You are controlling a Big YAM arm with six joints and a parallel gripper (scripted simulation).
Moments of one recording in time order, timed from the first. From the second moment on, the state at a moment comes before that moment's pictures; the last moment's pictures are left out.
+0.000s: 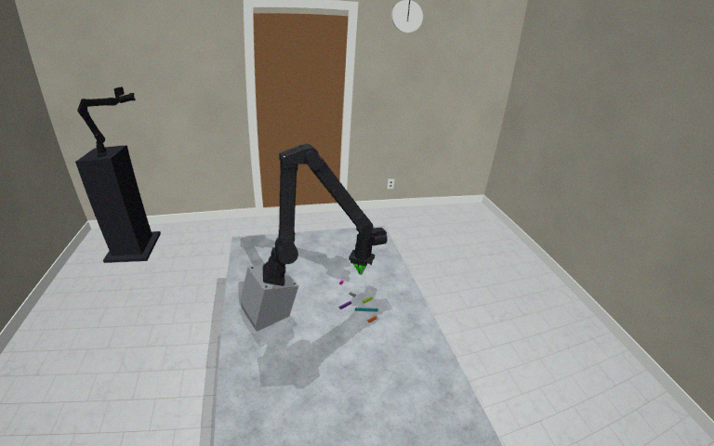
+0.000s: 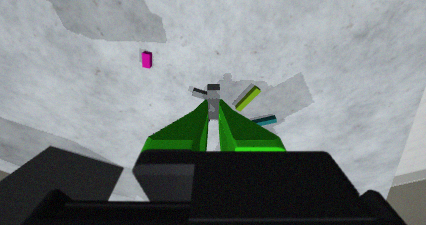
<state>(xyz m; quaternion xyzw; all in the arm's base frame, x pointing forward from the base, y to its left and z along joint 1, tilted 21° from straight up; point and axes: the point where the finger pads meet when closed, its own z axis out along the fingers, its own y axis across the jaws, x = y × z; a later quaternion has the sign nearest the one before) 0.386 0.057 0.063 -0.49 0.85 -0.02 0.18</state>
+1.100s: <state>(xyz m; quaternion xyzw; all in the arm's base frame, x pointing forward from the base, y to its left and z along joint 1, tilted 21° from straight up) 0.332 0.127 0.051 -0.39 0.90 0.01 0.18</state>
